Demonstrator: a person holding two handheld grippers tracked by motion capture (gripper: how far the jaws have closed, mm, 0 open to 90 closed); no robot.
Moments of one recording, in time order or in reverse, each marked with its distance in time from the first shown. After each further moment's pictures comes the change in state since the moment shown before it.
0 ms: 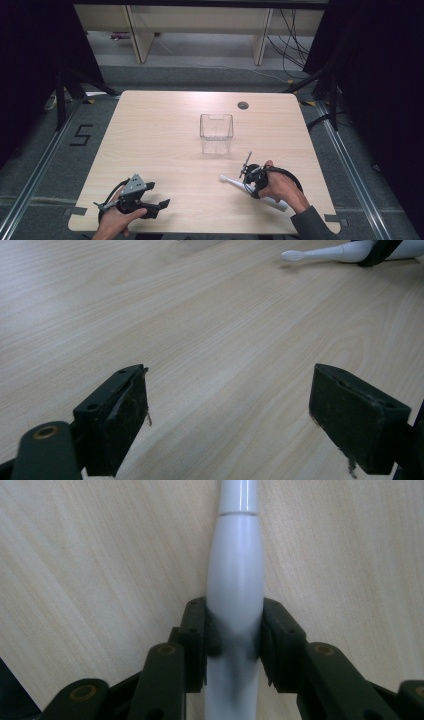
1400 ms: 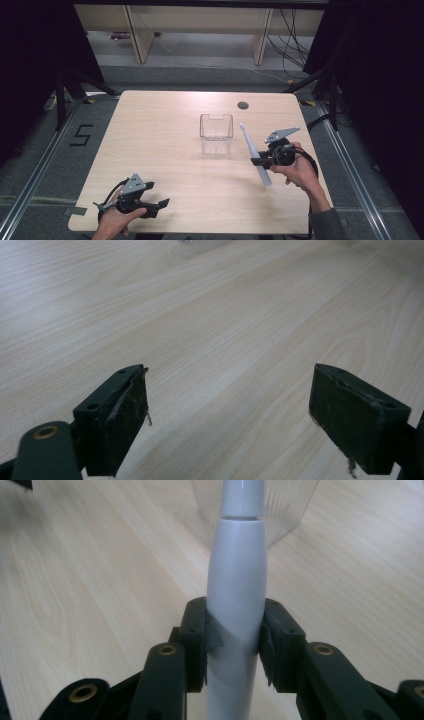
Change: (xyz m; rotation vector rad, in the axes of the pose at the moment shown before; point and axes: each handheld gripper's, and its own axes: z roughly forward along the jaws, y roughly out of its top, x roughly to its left) left arm 0.001 0.000 -0.001 -0.013 0.015 -0.005; right arm -0.047 -0.038 -0.062 -0.700 0.019 0.269
